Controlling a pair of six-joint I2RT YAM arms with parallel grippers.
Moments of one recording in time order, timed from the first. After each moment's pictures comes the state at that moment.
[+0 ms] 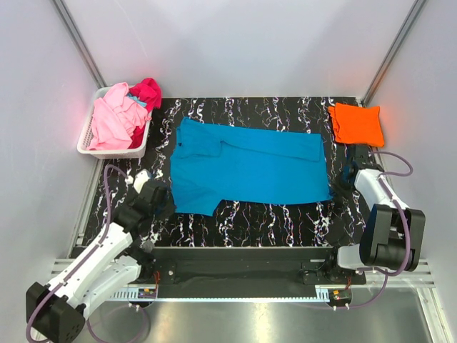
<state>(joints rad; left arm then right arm) -0.49 0.74 0.53 -0.69 -0.27 -1.00 -0.17 1.38 0.83 -0.62 0.07 0.69</state>
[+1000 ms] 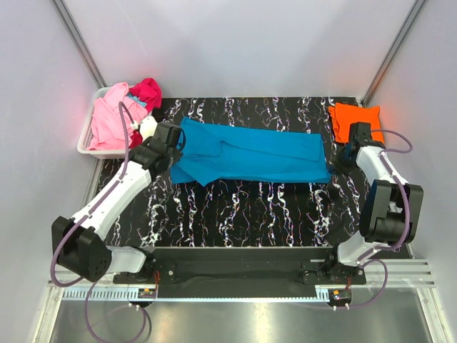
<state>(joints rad) -0.43 1.31 1.15 -0.69 -0.49 -0.89 -0.17 1.58 1.11 -0.64 0.01 0.69</state>
